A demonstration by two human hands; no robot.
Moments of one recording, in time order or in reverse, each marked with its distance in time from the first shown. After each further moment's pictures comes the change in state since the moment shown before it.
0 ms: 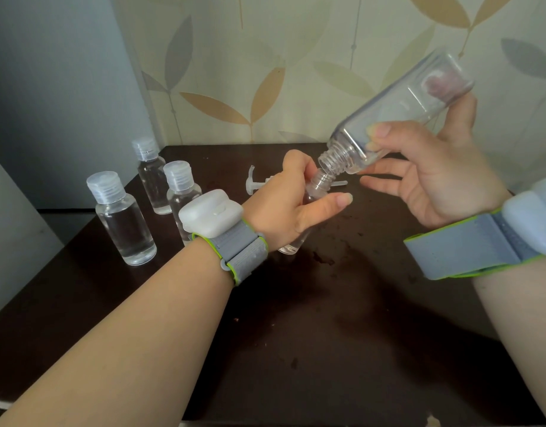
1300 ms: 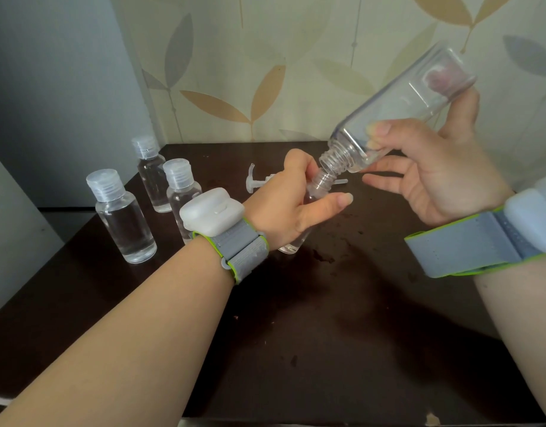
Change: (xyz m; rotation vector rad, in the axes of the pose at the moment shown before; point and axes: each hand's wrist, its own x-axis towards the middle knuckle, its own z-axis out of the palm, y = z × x) left_hand 0.000 -0.001 0.001 0.022 -0.016 -0.004; right_hand -0.001 -0.002 0.000 -0.010 0.006 -0.010
